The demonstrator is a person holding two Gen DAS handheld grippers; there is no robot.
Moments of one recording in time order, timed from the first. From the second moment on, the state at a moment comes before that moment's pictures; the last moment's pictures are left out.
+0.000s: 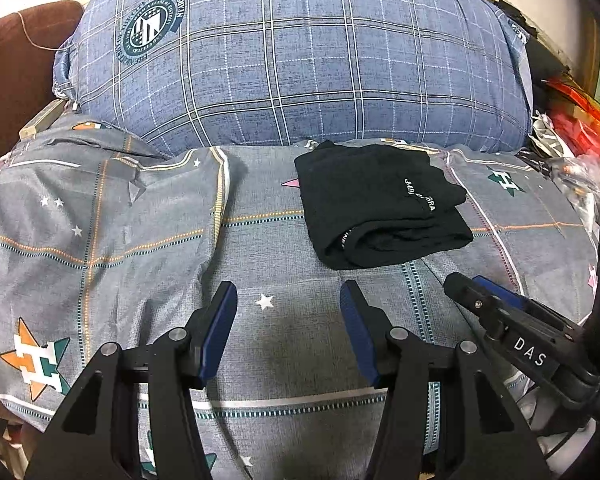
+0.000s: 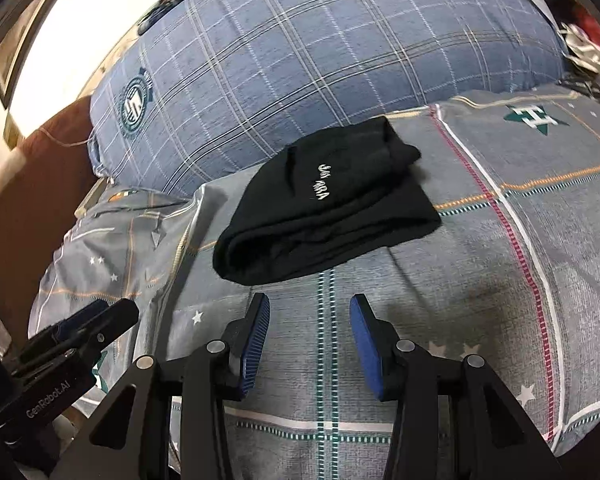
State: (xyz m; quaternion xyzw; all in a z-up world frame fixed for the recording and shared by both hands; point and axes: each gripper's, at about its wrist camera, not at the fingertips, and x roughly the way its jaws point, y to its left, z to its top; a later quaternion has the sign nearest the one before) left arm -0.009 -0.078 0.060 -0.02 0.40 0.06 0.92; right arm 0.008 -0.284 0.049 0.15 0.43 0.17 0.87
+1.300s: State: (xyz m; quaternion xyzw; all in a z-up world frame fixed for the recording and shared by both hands) left arm 0.023 -0.094 0.031 0.00 0.44 0.07 0.89; right arm 0.038 -0.321 0.015 0.20 0.46 0.14 0.86
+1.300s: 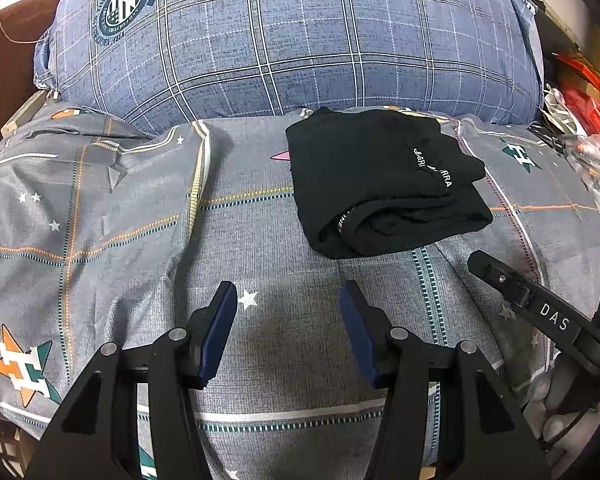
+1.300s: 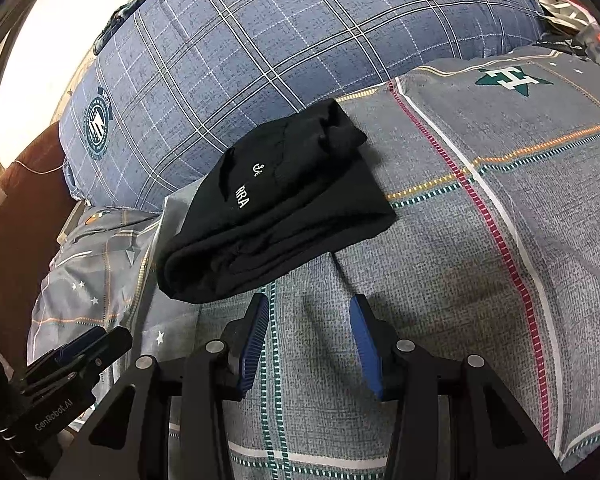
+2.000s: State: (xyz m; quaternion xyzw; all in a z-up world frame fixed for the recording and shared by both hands) left arm 0.034 -0.098 0.018 0.00 0.47 0.08 0.88; right arm 0.051 -0.347 0.020 0.21 0.44 0.13 0.86
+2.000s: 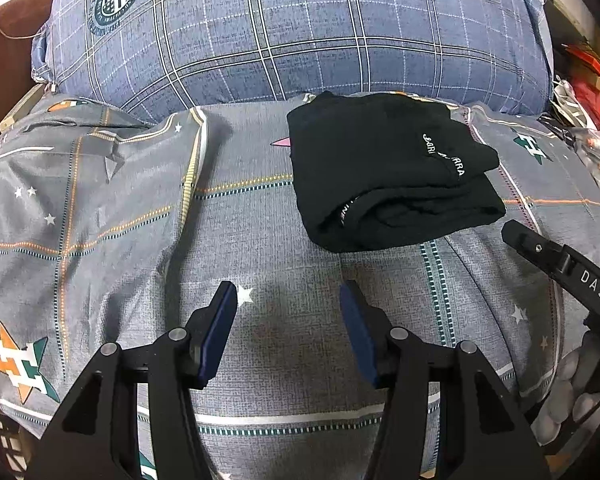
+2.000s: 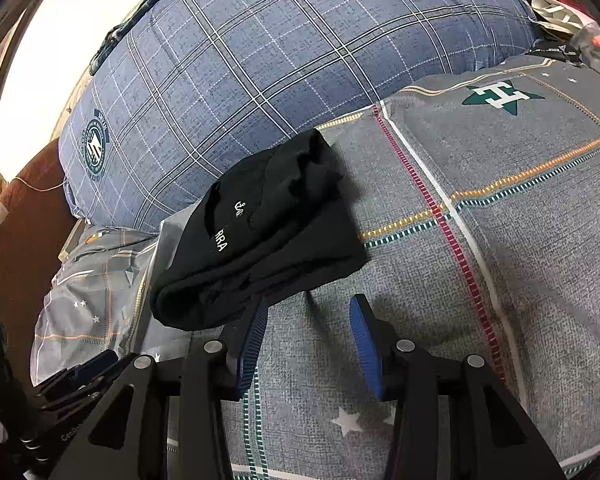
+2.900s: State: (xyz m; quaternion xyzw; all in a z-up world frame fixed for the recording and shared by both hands) left arm 0.191 -0.050 -0.021 -0.24 0.51 -0.13 0.81; right arm 0.205 -0.333 -0.003 0.23 0.51 0.23 0.80
